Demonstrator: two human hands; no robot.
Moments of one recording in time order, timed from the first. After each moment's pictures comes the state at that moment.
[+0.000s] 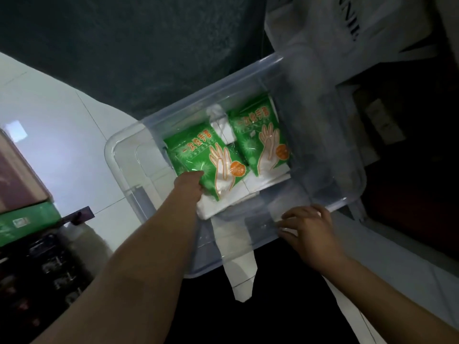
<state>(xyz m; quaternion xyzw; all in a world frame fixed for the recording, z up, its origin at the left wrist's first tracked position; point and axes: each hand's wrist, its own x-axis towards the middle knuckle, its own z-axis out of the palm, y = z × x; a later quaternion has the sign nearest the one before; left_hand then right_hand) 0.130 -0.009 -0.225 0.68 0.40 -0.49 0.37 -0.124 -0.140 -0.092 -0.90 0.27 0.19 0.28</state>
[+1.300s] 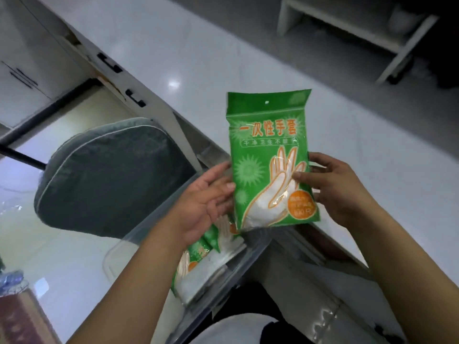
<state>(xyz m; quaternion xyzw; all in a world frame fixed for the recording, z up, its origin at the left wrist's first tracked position) 0.037 -0.200 0.155 0.49 -0.13 -0.65 0.56 -0.177 -0.338 0.169 -0.46 0.50 -0.20 0.71</state>
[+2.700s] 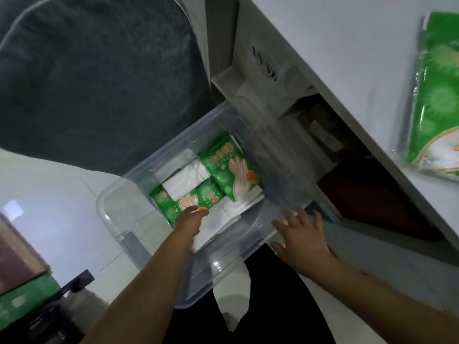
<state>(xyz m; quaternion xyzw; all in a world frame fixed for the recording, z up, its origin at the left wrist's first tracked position) 0.095 -0.026 -0.173 0.75 0.15 -0.57 0.30 -0.141 -0.155 -0.052 -0.85 0.36 0.34 0.17</state>
